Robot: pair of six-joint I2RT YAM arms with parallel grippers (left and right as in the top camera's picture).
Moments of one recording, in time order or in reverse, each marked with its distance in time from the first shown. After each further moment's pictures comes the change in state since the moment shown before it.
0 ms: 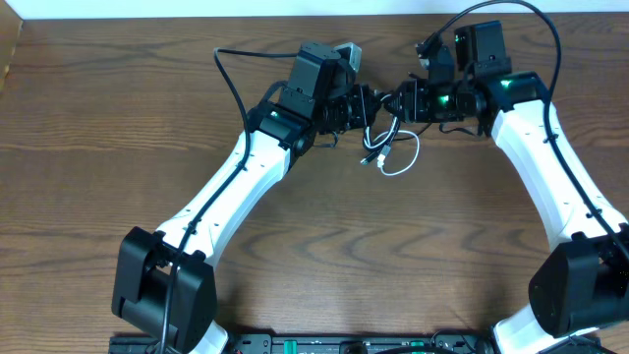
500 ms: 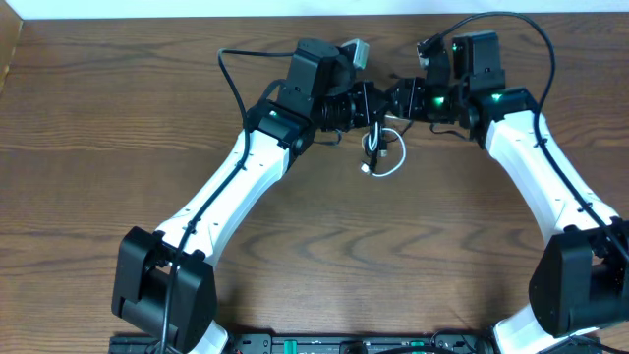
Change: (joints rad) left arm 0.005 0.000 0.000 0.079 0.158 -0.061; right arm -0.001 0.000 -0.143 0.285 -0.054 0.169
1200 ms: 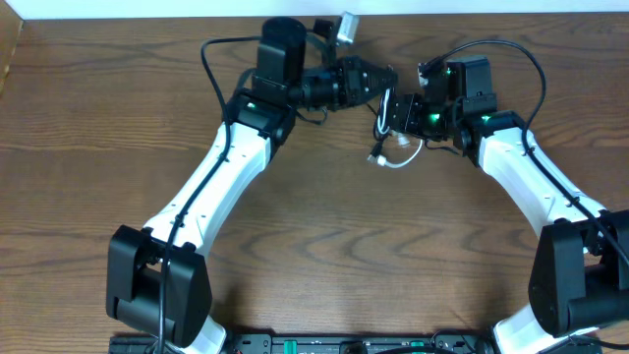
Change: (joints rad) left arm 0.105 0.001 -0.001 0.298 0.356 -0.184; right arm 0.000 0.002 -0.166 0.165 0.011 0.123
